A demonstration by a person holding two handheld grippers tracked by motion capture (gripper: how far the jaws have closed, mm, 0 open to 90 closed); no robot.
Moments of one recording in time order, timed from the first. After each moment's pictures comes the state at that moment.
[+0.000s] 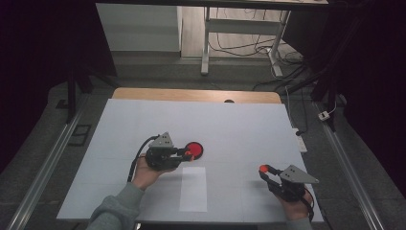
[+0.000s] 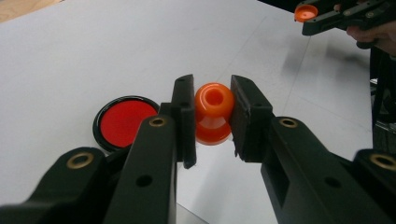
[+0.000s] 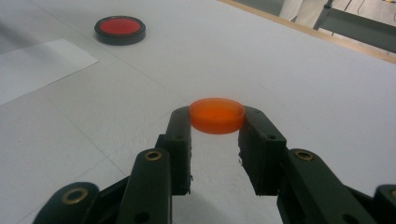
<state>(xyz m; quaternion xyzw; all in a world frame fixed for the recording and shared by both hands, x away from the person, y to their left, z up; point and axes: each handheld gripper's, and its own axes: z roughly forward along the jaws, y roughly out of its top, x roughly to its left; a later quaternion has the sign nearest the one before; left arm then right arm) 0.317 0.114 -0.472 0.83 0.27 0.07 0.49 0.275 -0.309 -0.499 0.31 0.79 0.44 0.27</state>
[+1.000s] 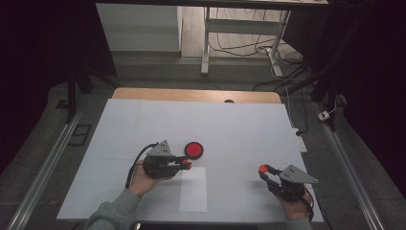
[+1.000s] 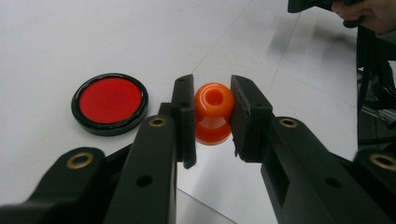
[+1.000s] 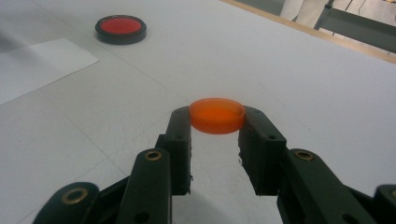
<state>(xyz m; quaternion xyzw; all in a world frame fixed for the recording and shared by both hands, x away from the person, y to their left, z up) 0.302 0.118 -0.484 0.84 0.26 0.06 0.48 0.275 -0.308 -0.500 0.31 0.80 0.44 0.27</state>
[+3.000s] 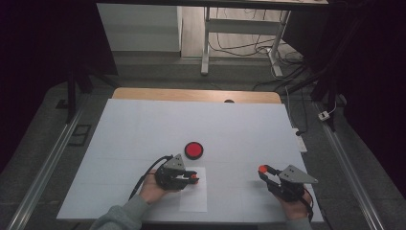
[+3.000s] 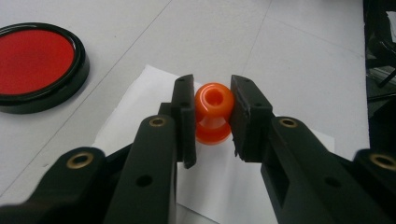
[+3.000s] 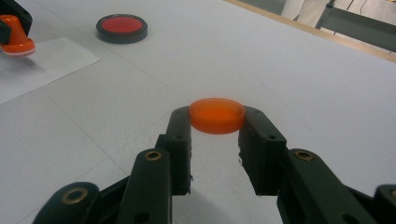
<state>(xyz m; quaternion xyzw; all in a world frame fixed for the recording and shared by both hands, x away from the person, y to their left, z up) 0.294 0.086 -0.520 0.88 0.23 0.03 0.43 0.275 -0.307 -0.501 0.31 0.80 0.45 0.27</state>
